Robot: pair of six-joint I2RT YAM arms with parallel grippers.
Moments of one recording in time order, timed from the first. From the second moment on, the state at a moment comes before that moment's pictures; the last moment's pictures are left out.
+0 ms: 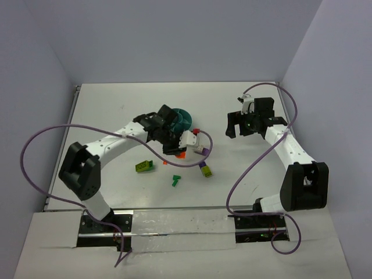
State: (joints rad) left arm -0.74 1.70 1.30 -0.72 0.48 0.93; right arm 0.04 1.40 1.02 -0.49 -0.35 -0.11
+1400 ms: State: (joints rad) left arm -0.55 1.87 1.61 -0.45 0.20 0.39; right arm 0.04 1.41 1.05 -0.51 -0.36 -0.11
